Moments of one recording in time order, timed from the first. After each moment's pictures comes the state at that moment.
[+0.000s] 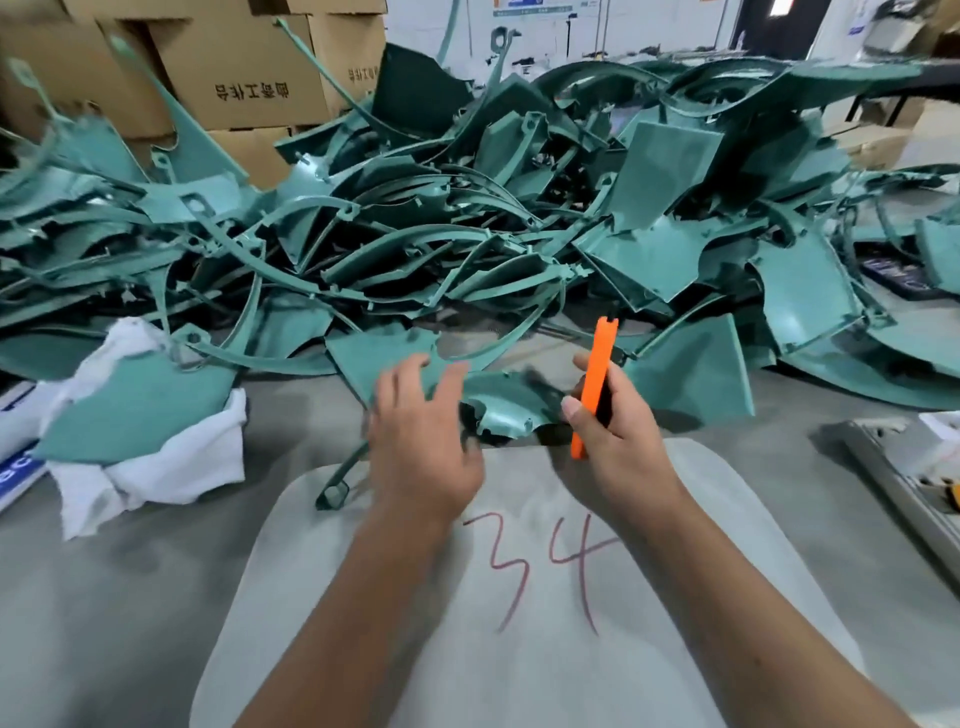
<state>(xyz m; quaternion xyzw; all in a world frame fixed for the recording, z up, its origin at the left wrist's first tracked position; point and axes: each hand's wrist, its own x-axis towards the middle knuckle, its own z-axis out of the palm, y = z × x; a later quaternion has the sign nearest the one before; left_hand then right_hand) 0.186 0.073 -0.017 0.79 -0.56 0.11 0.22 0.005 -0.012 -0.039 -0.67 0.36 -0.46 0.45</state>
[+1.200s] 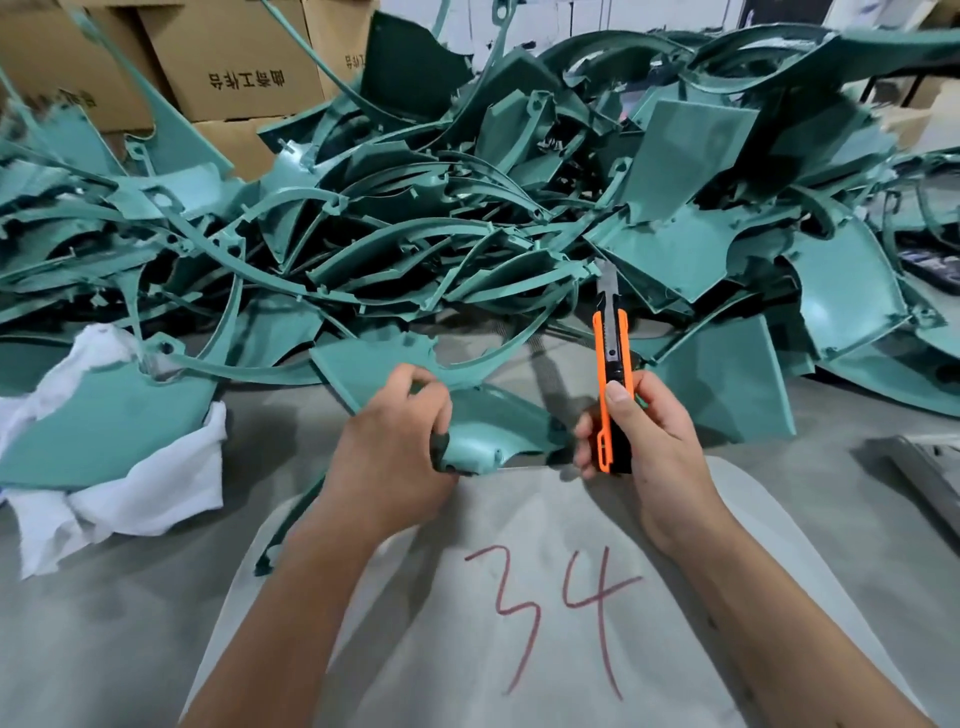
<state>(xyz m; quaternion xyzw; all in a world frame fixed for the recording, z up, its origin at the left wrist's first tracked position) 0.230 0.064 -0.008 0.71 -0.66 0.03 0.24 0.003 -0.022 -0.036 -0.53 0.29 -0.49 0.63</state>
